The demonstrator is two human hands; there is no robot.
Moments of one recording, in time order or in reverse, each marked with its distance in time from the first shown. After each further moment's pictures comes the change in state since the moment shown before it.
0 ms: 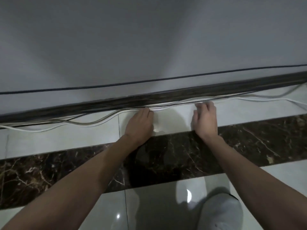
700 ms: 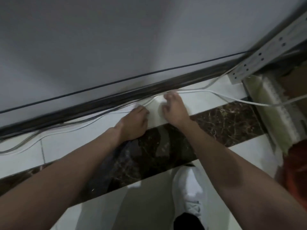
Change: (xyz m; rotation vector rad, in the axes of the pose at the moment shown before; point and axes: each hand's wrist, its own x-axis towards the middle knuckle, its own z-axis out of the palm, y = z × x) left_hand 0.135 0.194 0.015 -0.210 -0.202 0.284; right_hand 0.065 0.145 -0.103 0.100 -0.225 0.009
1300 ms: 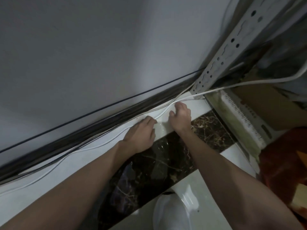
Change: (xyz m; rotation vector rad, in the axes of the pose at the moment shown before) left_hand 0.119 0.099 0.012 -0.048 -0.041 -0.024; right_hand 0.023 0.108 -0.066 0.142 0.353 0.346
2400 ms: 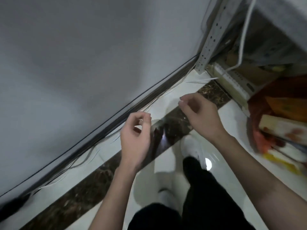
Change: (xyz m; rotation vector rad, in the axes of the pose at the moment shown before) left_hand -0.257 0.164 -0.249 -0.729 0.449 -0.452; right_hand -0.232 -0.209 -0.245 0.477 -0.094 0.072
